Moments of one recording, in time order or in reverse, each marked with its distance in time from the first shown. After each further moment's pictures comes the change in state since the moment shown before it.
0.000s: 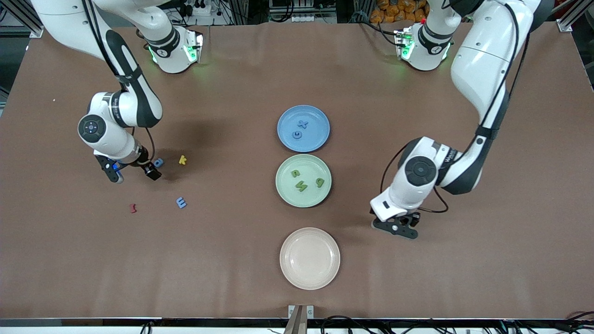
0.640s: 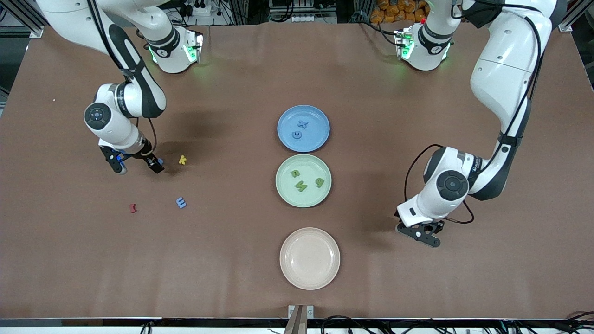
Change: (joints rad) left arm 0.118 0.041 -0.005 -0.008 -0.013 0.004 0.236; right arm 0.001 -0.035 0.002 -0.114 0.000 0.125 0.001
